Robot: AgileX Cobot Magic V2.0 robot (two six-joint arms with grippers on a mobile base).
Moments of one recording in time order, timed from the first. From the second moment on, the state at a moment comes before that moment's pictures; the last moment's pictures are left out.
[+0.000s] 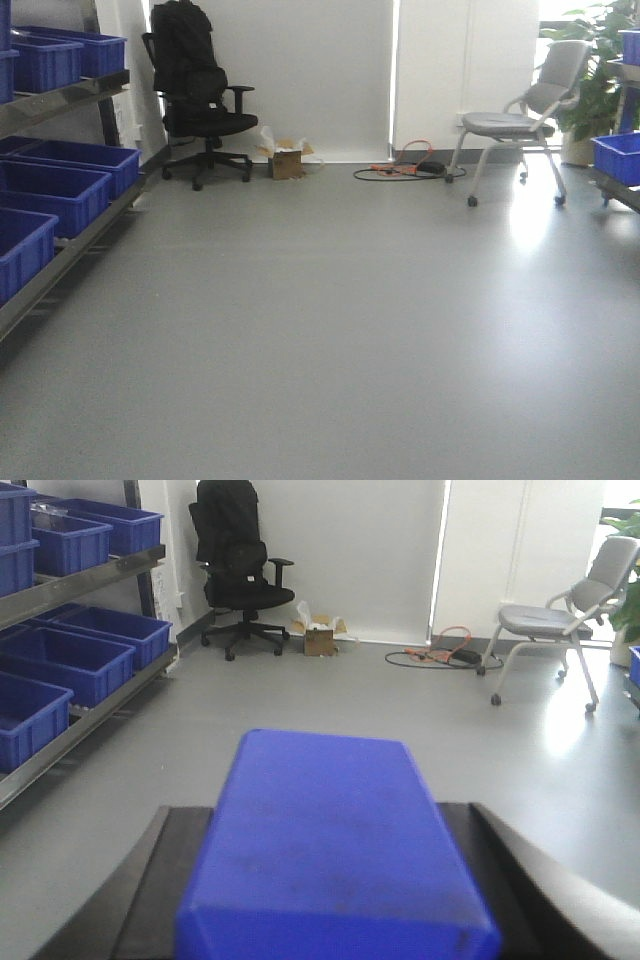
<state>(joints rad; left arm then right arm) -0.29 0.03 -0.53 0.19 0.66 -0.14 0.23 0.09 -0.57 -0.13 0.60 0.15</state>
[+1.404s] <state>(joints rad) -0.29 0.03 -0.31 0.19 0.59 -0.14 0.23 0.09 -0.57 -0.14 0.60 0.15</state>
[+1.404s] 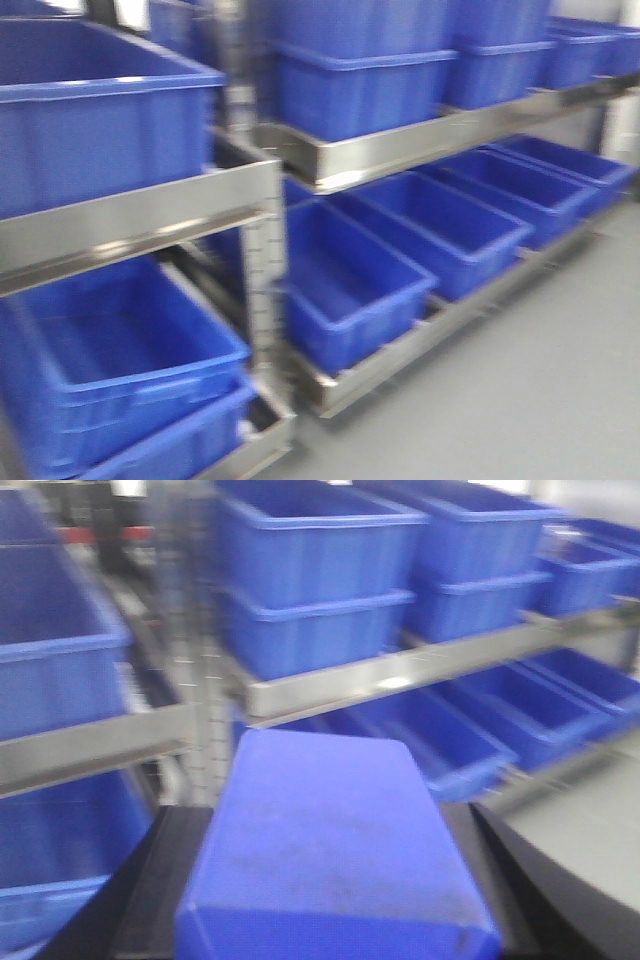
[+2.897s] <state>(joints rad) -0.29 0.03 -0.31 0.19 0.59 -0.14 0.23 0.09 -0.57 -0.14 0.60 0.15</state>
